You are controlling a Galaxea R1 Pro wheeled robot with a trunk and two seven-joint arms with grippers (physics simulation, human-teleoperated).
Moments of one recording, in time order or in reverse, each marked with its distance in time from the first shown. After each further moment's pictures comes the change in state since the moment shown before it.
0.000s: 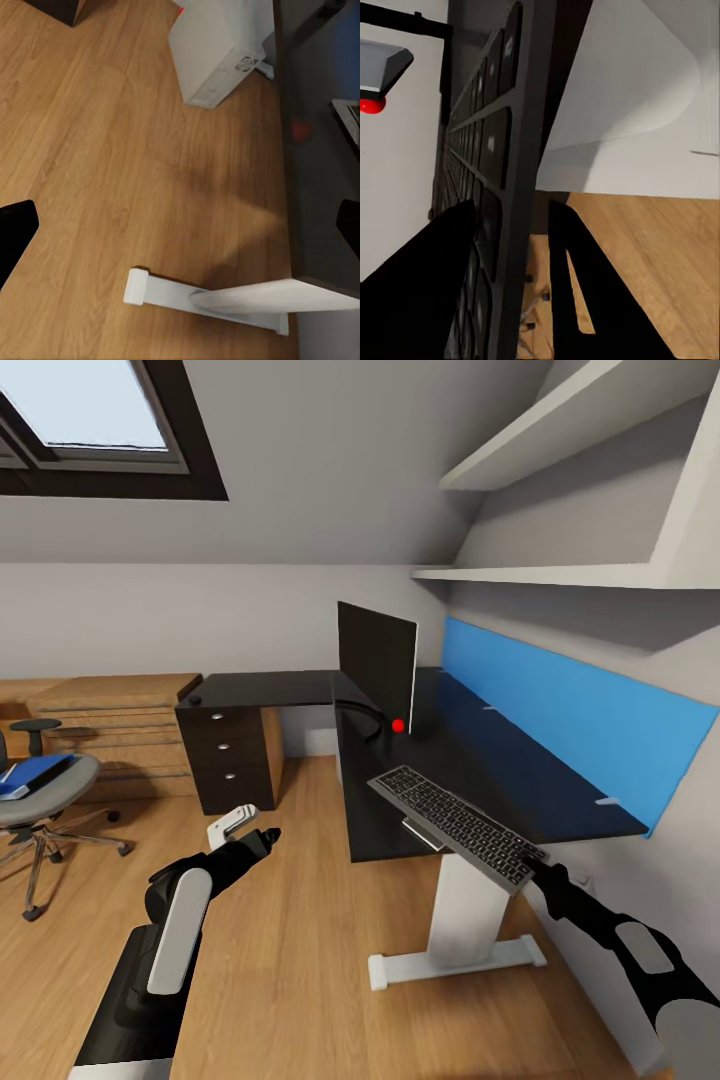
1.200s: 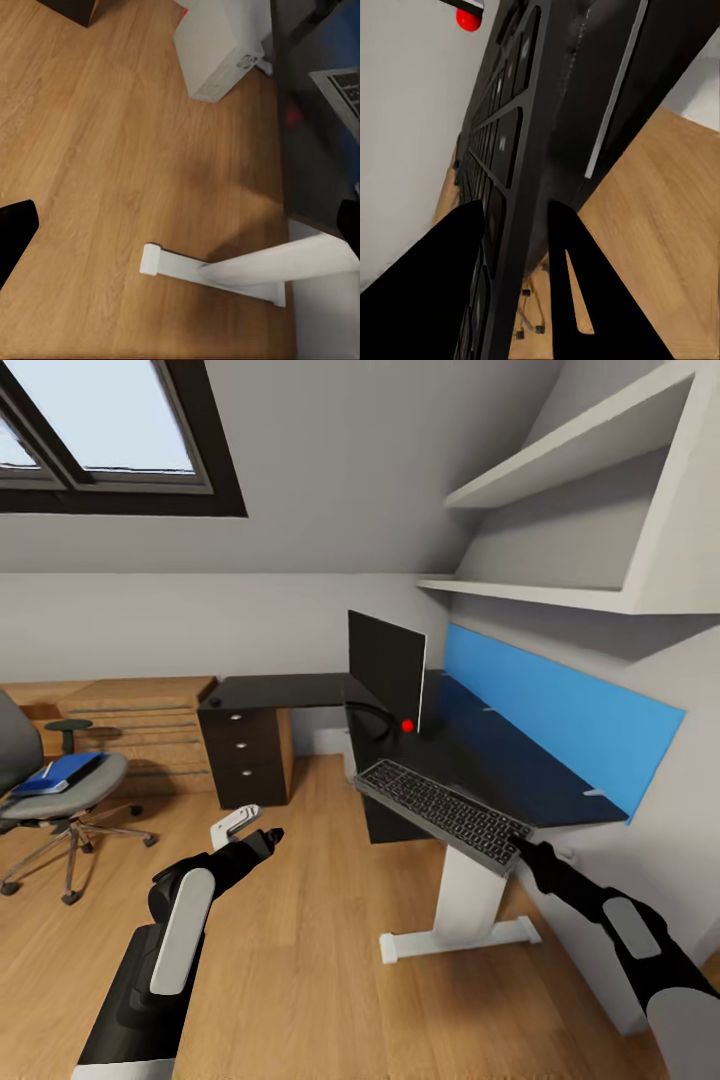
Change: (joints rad) left arm 0.000 -0.003 -0.011 0.003 0.006 -0.002 0.006; right arm 0.002 0.016 0.092 -0.152 0.035 -0.003 0.022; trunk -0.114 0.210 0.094
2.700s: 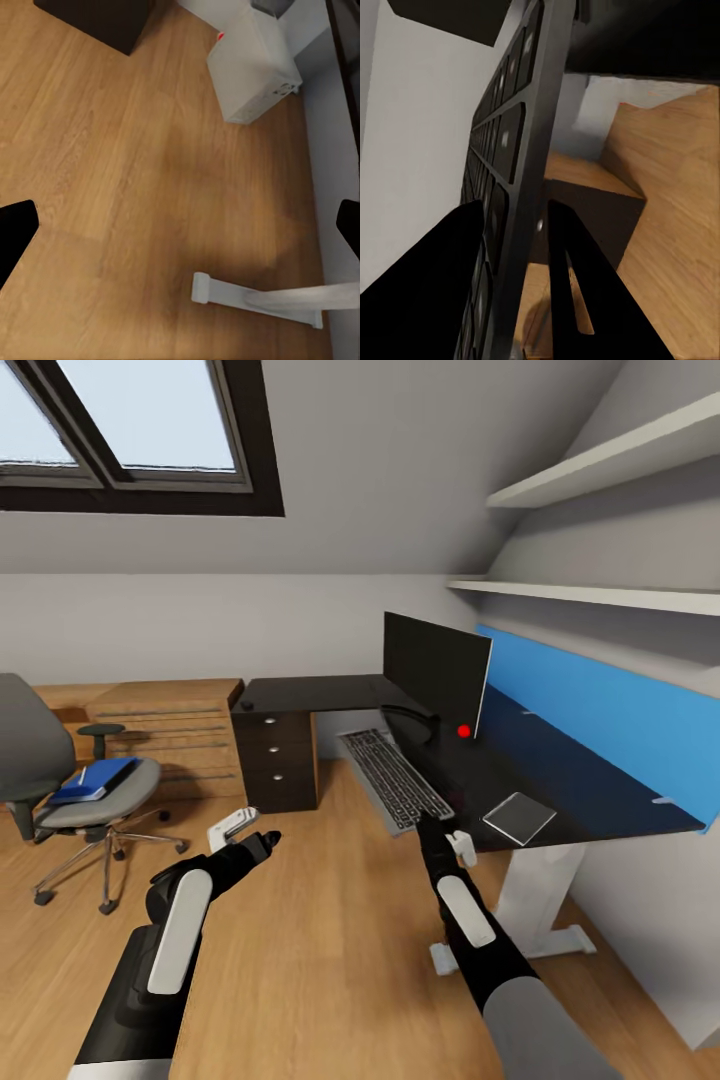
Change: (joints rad) left arm 0.000 0.011 0.008 0.018 0.001 -0.002 -0.008; right arm 0.000 0.434 0.350 -0.138 -0.269 -0.763 -0.483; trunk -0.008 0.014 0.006
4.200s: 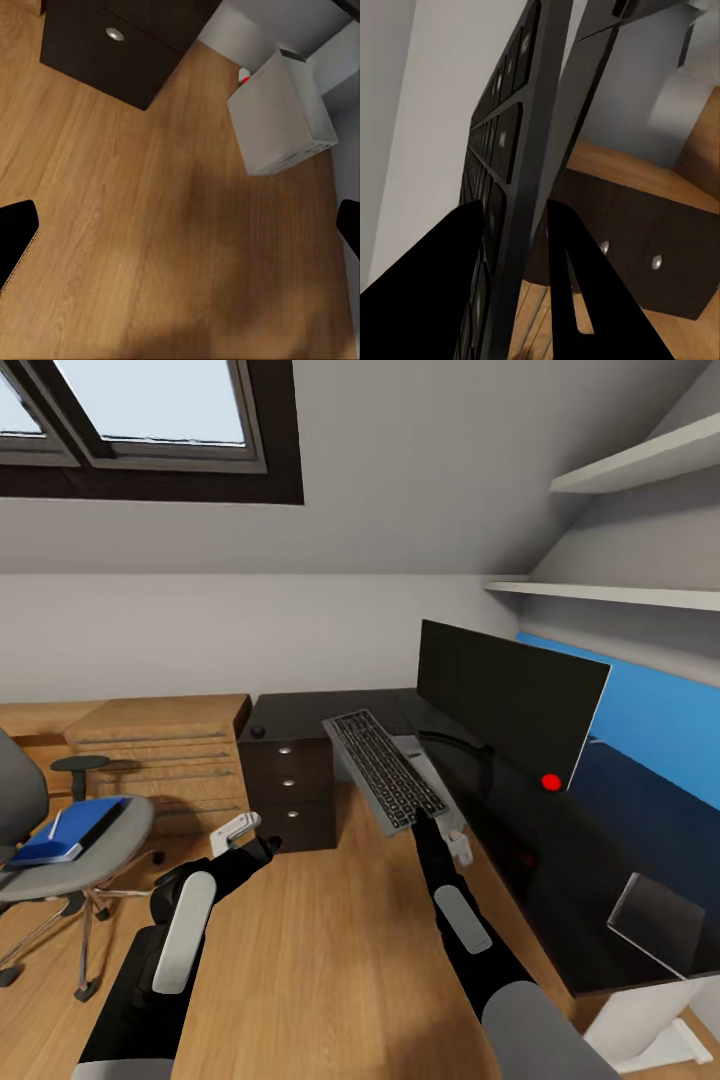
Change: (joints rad) left arm 0.000 -0.002 -0.001 0.030 -0.010 -0.003 0.005; right arm 0.003 0.000 0.013 0.061 0.002 -0.038 0.201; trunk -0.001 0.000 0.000
